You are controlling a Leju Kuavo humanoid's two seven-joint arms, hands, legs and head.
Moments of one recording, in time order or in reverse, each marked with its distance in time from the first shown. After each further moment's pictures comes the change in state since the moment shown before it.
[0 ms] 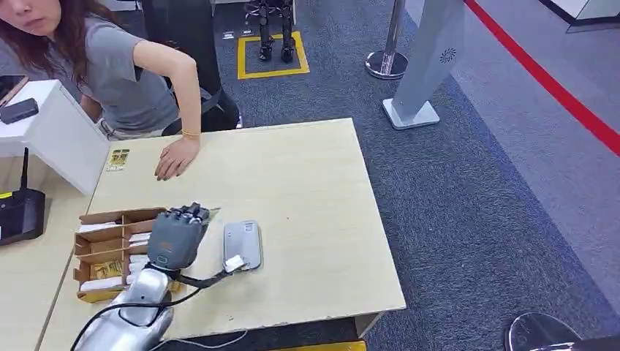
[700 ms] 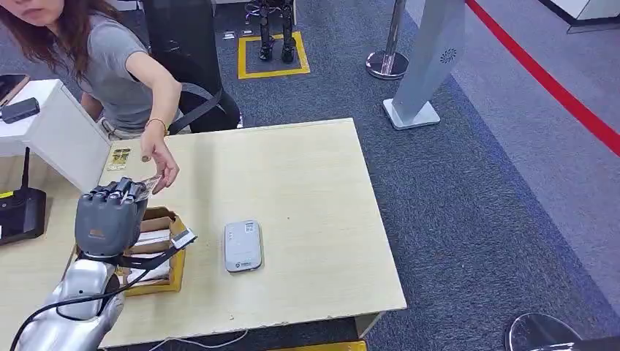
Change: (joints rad) left arm 0.061 0.120 0.205 -0.227 -0.004 0.000 -0.010; right arm 0.015 0.000 0.000 0.001 -0.023 -0.003 -0.002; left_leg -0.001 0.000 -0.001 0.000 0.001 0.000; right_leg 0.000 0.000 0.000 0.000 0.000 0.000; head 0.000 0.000
